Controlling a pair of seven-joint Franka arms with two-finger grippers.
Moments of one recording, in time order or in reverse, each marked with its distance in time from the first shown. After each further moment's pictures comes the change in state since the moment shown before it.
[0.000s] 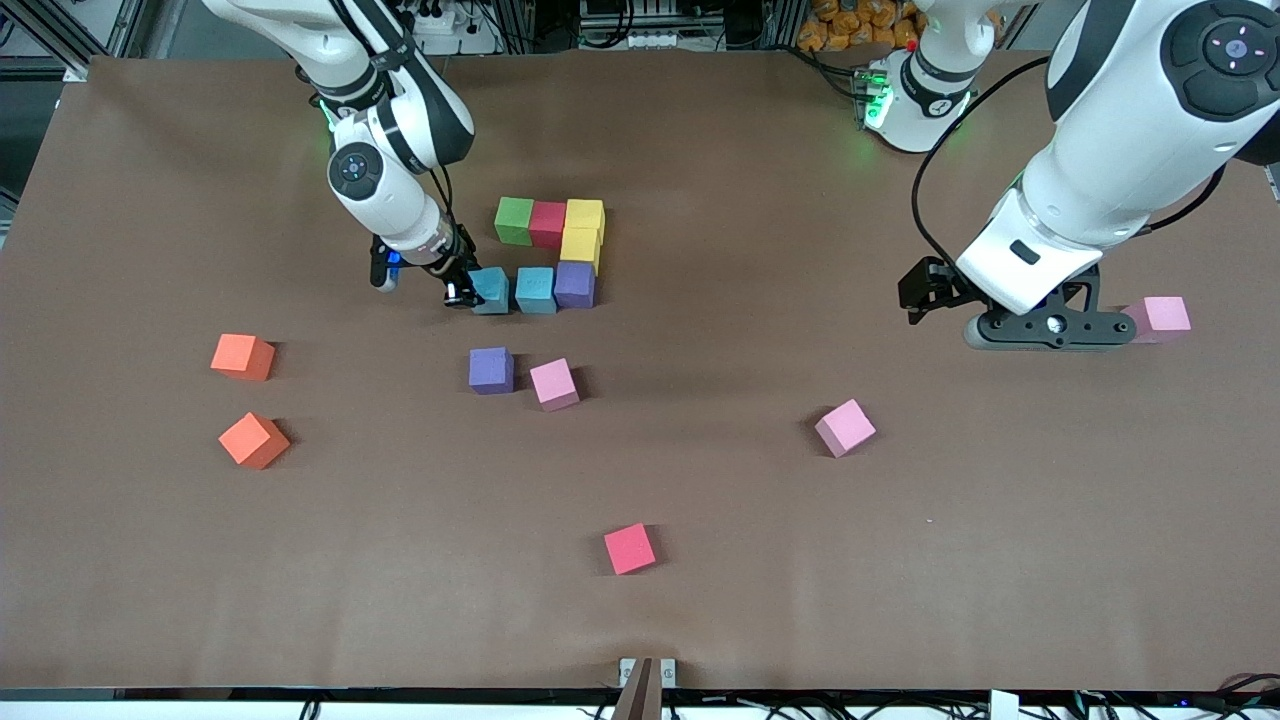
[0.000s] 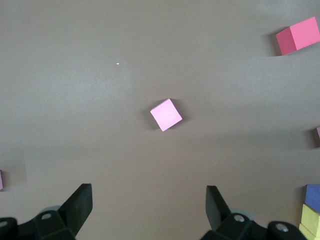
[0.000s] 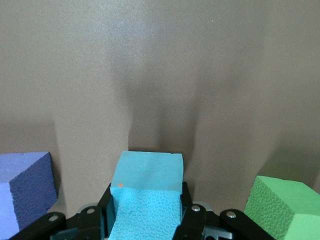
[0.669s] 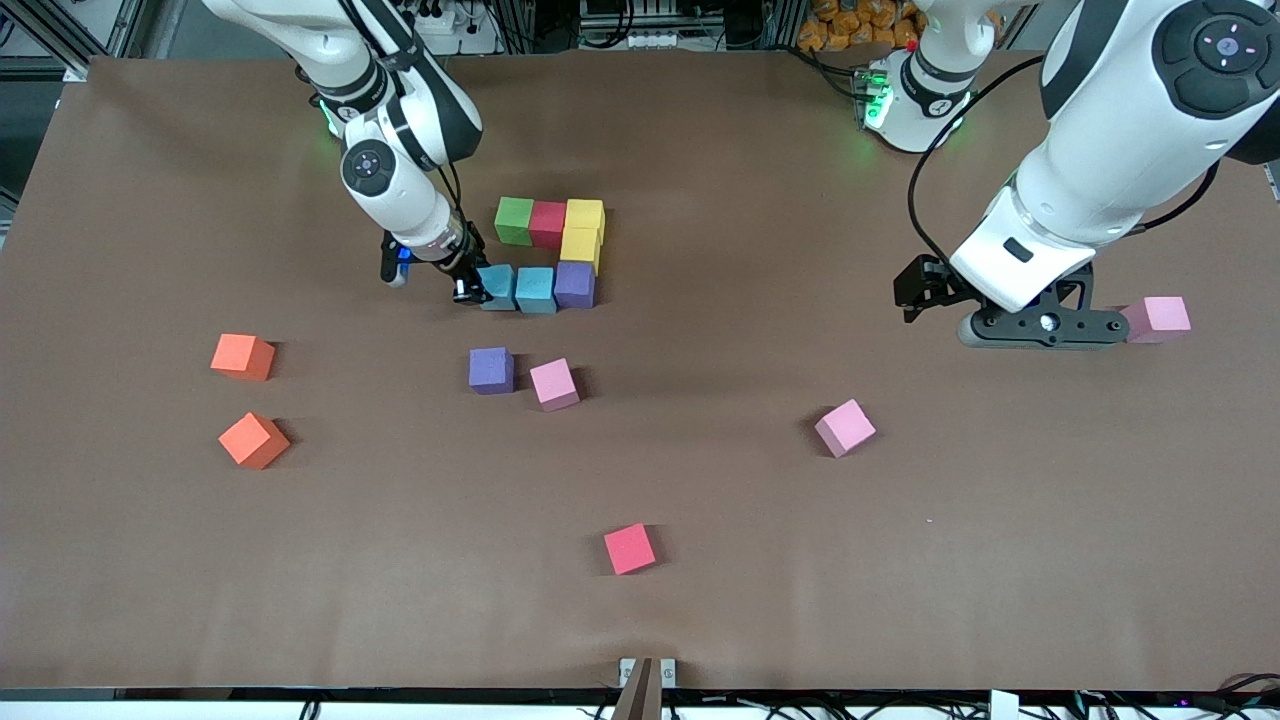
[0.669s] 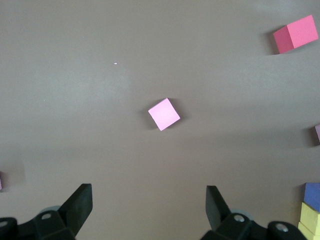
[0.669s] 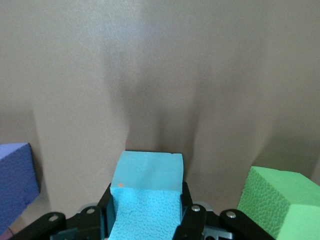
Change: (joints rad) left arm -0.004 0.000 -0.003 0.000 0.000 0.000 0.000; right arm 0.000 0.018 0.047 -0.009 0.000 0.024 0.043
